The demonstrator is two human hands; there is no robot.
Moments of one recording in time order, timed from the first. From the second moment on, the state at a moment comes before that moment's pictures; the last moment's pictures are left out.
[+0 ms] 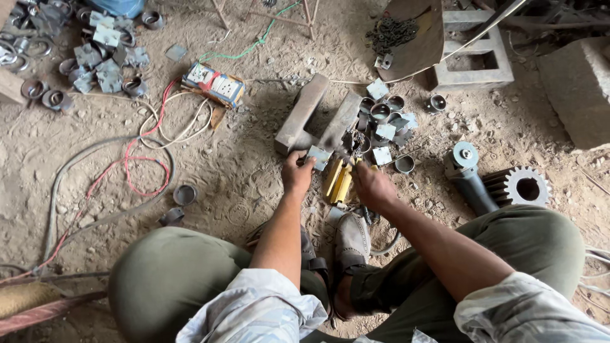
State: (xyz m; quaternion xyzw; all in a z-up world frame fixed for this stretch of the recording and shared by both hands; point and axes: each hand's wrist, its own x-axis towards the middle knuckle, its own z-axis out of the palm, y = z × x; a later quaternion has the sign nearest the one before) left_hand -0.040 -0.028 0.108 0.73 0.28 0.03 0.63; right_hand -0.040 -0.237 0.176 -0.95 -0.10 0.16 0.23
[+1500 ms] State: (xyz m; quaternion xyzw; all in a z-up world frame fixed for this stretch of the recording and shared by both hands) left_hand -0.044 -0.024 0.111 0.58 0.29 -0.04 0.76; right_hand -0.030 -0.235 0.188 -0.94 -0.11 0.18 0.28
